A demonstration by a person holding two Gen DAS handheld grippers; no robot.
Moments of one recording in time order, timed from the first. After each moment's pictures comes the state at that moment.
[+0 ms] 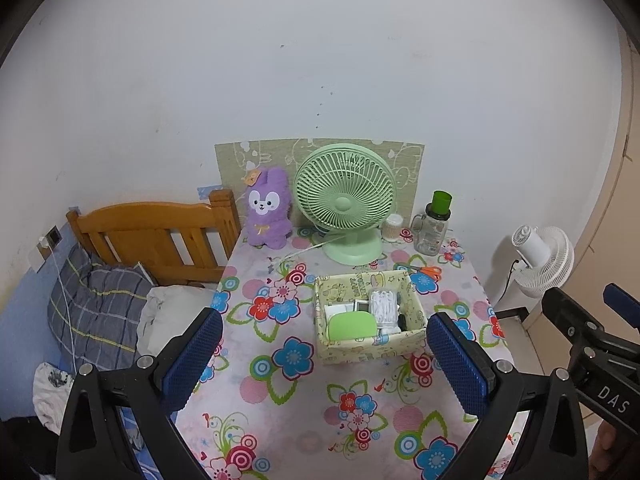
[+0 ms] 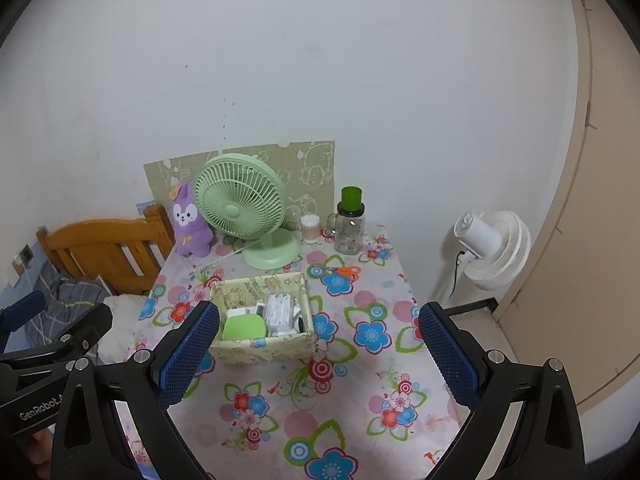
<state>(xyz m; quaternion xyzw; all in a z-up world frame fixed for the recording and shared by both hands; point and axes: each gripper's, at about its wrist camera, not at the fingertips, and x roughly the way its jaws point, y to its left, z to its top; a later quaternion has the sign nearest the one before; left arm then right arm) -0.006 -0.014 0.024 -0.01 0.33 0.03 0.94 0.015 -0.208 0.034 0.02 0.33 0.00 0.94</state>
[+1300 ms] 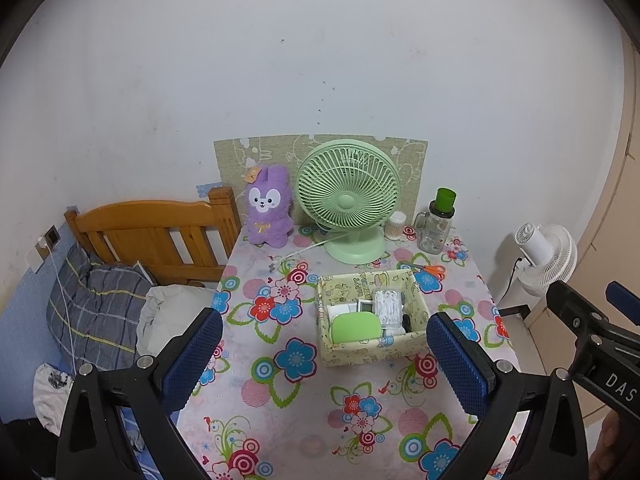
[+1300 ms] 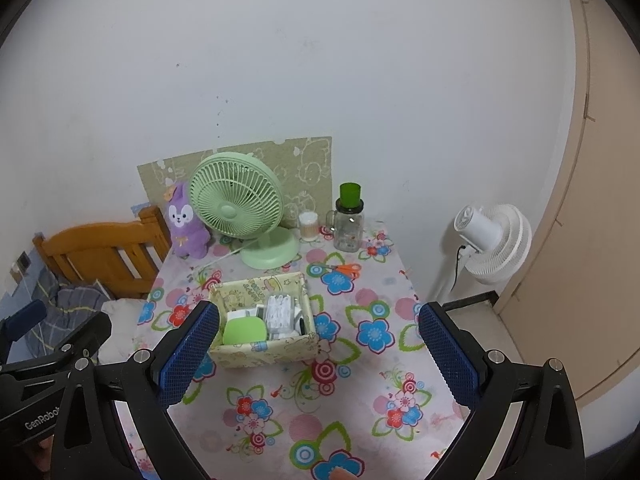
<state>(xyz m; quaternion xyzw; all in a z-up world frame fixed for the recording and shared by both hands) 0.007 -0.009 0.018 -0.01 0.34 0.03 0.94 0.022 -0.204 0.032 0.03 0.34 -0.01 0.94</state>
